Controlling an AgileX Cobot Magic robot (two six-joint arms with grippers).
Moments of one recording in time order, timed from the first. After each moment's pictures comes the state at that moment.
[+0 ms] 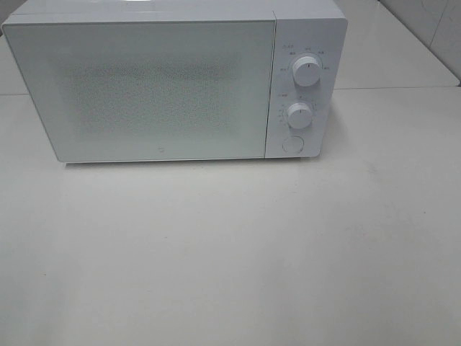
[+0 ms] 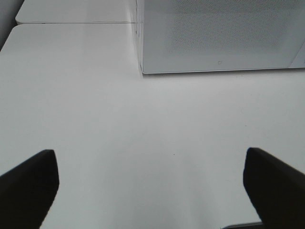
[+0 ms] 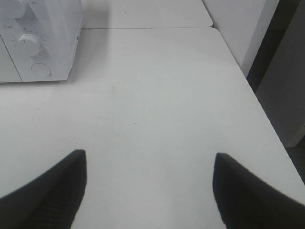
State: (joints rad) left arm -0.07 0.00 -0.52 -0.08 1.07 0.03; right arm 0.05 0.00 -0.49 -0.17 0.97 0.13
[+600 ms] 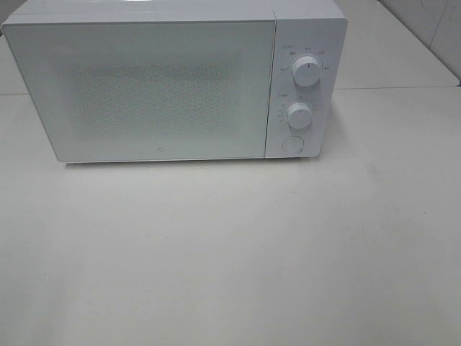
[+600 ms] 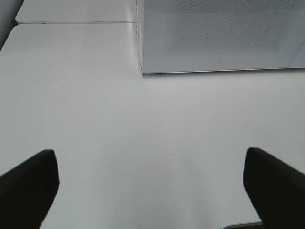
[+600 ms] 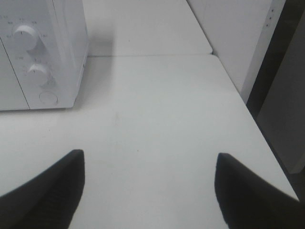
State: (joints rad) left arm -0.07 0.00 -0.52 -0.08 1.07 0.03; right arm 0.05 0.00 -0.52 -0.17 0.89 0.13
